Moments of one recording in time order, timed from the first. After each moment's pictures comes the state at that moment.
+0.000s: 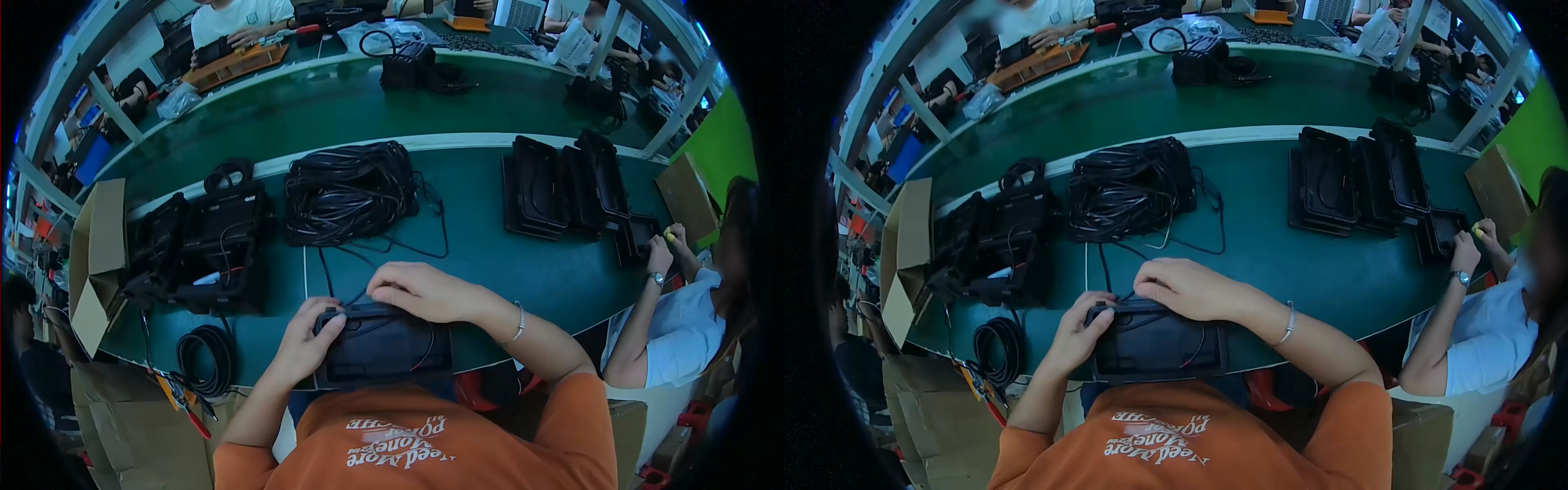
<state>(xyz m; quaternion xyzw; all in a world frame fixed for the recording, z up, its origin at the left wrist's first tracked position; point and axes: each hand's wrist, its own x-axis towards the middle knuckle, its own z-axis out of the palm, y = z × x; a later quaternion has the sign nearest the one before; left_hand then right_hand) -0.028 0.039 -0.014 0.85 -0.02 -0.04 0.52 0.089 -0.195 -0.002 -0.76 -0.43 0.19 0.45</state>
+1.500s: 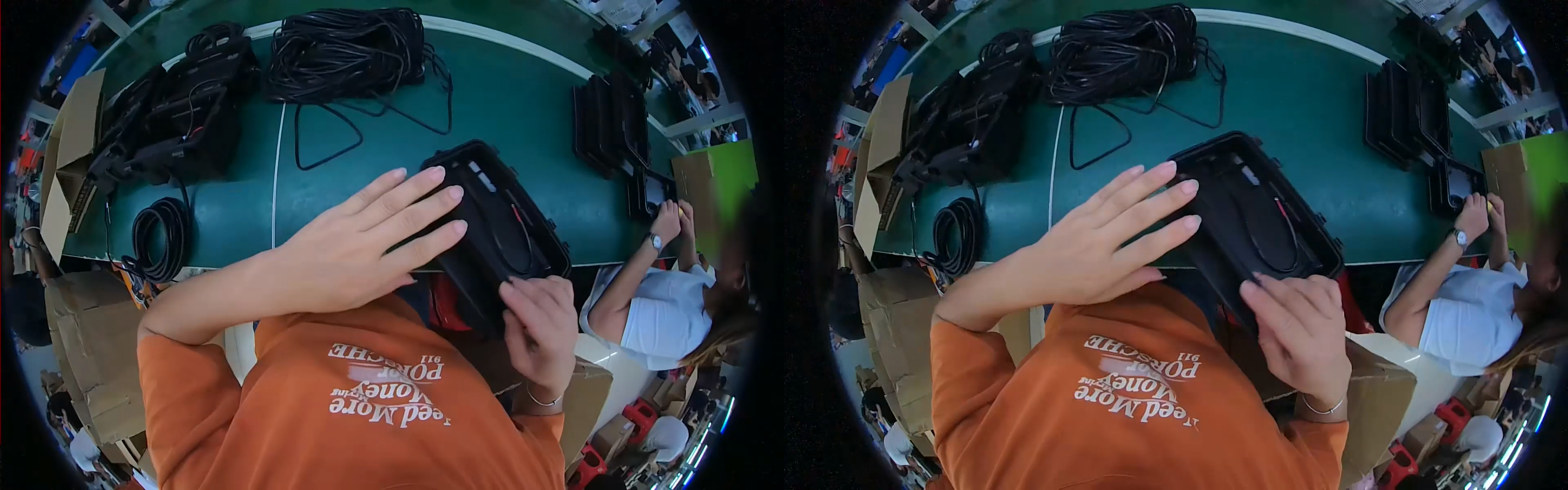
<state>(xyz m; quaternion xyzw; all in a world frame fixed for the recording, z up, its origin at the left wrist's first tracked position) -0.034 -0.039 0.033 0.85 -0.45 0.09 0.25 -0.079 -0.330 0.048 -0.89 -0.36 -0.10 0.25</state>
